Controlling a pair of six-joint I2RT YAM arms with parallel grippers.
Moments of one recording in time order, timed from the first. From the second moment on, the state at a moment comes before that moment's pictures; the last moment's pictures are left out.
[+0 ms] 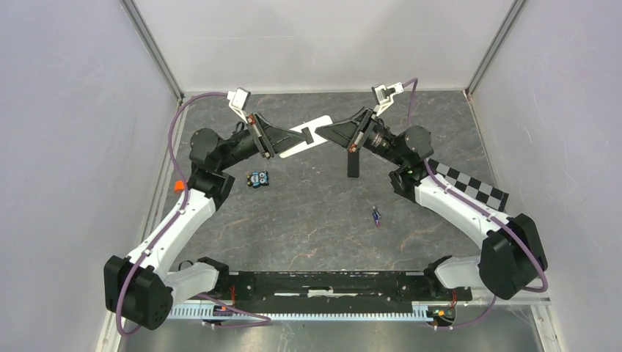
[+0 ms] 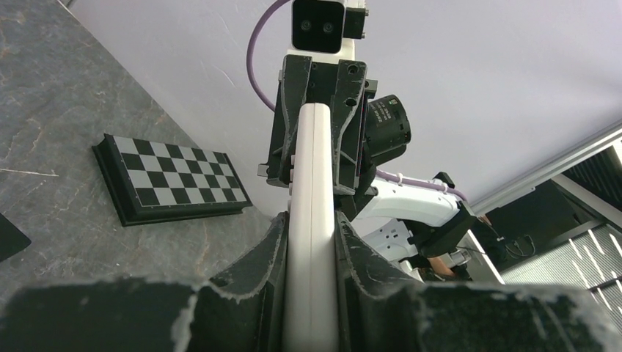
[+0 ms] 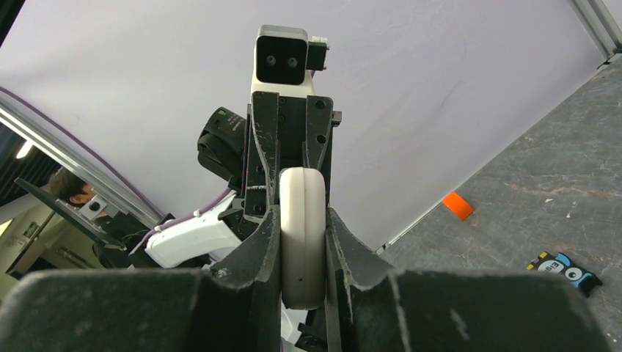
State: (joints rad) left arm -0.36 1.11 0.88 0.56 0.78 -1.13; right arm 0.54 1.34 0.92 0.84 -0.58 1.08
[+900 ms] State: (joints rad) left arm -0.35 1.09 0.91 0.63 0.91 -1.25; right arm 0.40 1.27 0.83 0.65 -0.41 0.97
